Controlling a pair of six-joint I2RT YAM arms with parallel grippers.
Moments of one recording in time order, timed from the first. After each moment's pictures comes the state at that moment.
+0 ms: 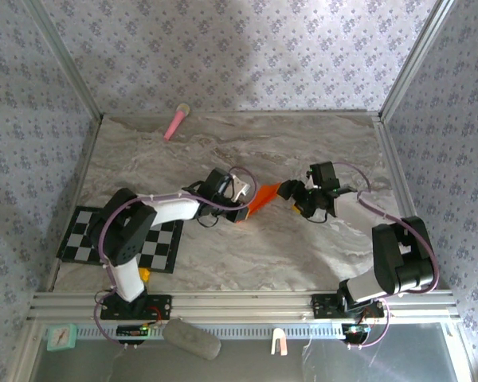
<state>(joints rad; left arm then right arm) -0.71 1.79 0.97 -0.08 0.42 -0.26 0.27 1.45 0.75 -0.23 -0.44 0.85</state>
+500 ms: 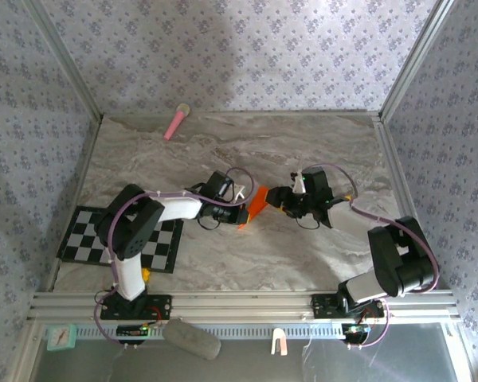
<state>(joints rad) -0.70 1.86 0.97 -0.07 0.50 -0.46 0.37 1.45 0.66 0.06 -0.56 0.79</state>
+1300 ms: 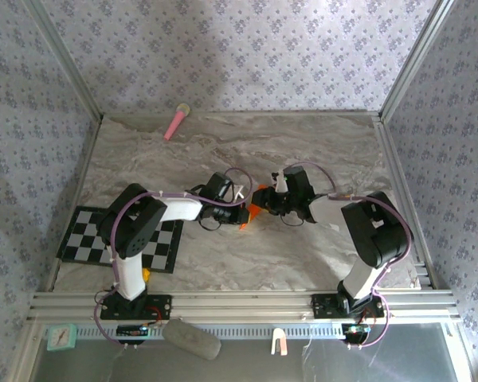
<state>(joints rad) -0.70 1.87 0.95 0.00 0.51 -0.56 0.45 1.70 0.73 0.26 -0.59 0.81</state>
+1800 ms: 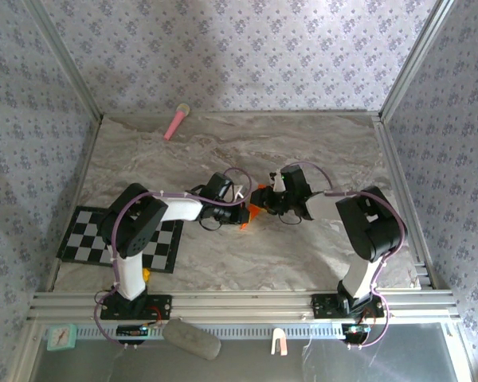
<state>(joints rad) -0.70 1.88 0.94 0.01 0.51 -0.60 0.45 1.76 0.77 0.24 -0.59 0.81</state>
